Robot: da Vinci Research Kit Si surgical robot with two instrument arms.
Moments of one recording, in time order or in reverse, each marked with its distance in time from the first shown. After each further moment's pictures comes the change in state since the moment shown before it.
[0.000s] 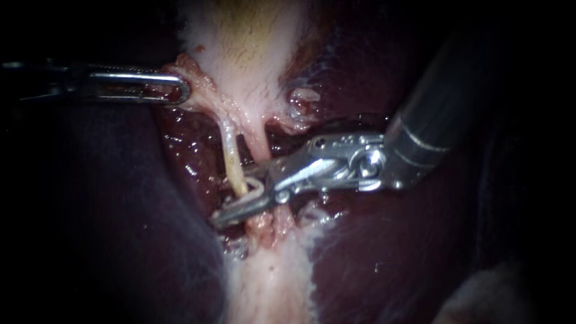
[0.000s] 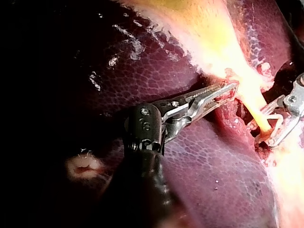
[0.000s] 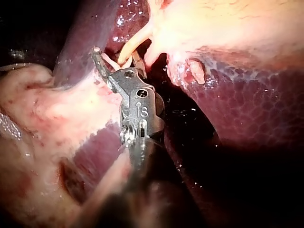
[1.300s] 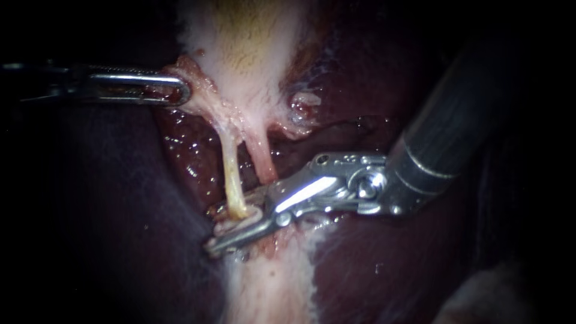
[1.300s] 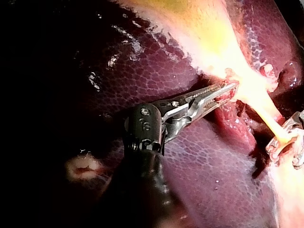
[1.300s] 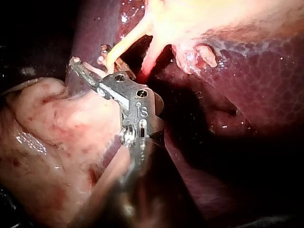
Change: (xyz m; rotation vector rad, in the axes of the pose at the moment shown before) right arm 0.000 -0.006 0.002 0.306 0.079 0.076; left arm 0.000 0.000 0.000 -0.001 -0.001 0.001
